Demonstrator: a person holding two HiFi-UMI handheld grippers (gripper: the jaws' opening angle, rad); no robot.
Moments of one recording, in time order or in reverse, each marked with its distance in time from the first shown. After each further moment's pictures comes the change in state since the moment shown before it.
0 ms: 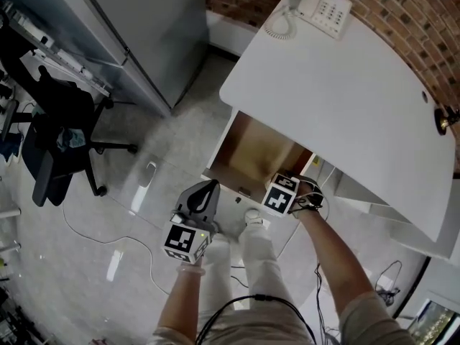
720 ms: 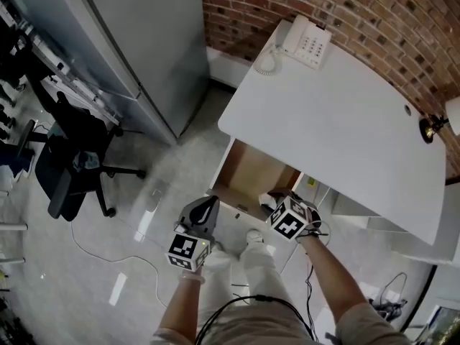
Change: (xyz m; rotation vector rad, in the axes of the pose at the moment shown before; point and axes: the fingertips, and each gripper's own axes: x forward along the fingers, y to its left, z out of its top) left arm -0.017 -0.016 0.042 0.052 0.012 -0.014; right arm -0.112 0.005 0.028 0.163 -0.359 -0.134
